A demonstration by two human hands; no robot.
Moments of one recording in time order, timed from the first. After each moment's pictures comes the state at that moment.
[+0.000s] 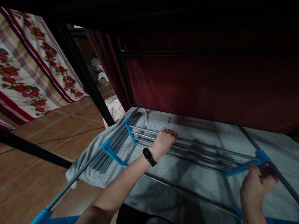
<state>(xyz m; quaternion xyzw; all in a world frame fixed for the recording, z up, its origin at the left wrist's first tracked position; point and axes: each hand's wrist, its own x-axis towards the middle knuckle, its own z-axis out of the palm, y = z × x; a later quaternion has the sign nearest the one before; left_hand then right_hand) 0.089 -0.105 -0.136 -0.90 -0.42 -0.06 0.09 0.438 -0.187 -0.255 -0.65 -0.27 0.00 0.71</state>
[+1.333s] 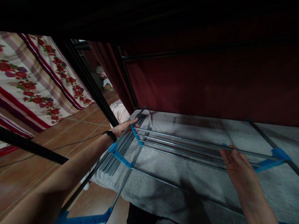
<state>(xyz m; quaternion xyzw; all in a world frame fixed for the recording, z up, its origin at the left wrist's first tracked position) -0.140 -0.026 -0.141 -0.39 -0.57 -0.37 -0.62 0.369 -0.165 -0.227 -0.39 -0.18 0.45 0.78</state>
